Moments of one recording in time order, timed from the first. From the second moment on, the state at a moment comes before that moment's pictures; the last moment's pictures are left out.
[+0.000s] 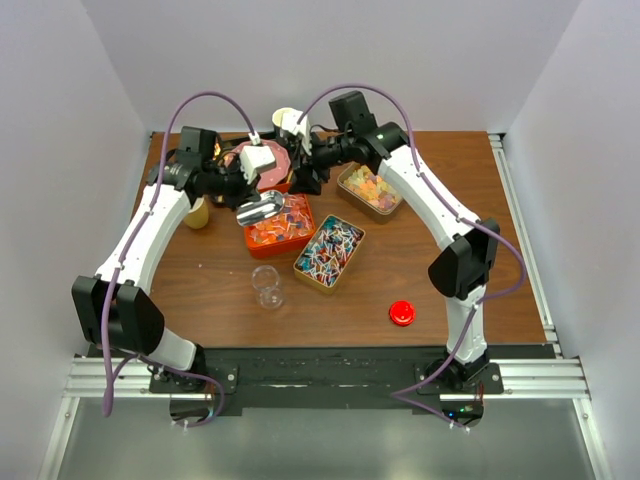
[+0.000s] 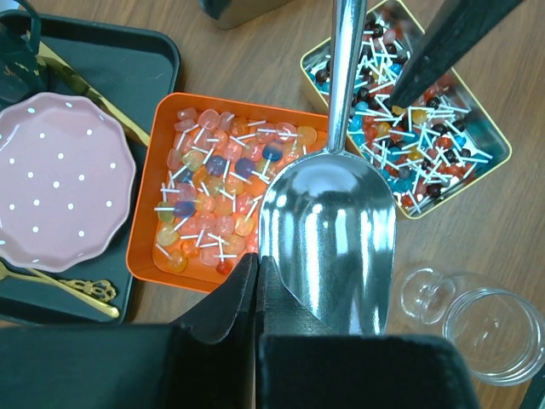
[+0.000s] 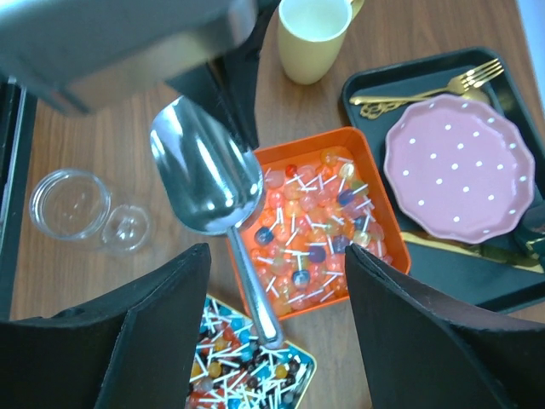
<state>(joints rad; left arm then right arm) -0.18 1.50 1.45 -0.80 0.62 0.73 0.59 2.04 2.19 -0.82 -0.76 -0.59</state>
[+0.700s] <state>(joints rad) -0.18 1.50 1.45 -0.78 0.65 0.67 0.60 2.11 2.22 -0.96 -0.78 -0.67</state>
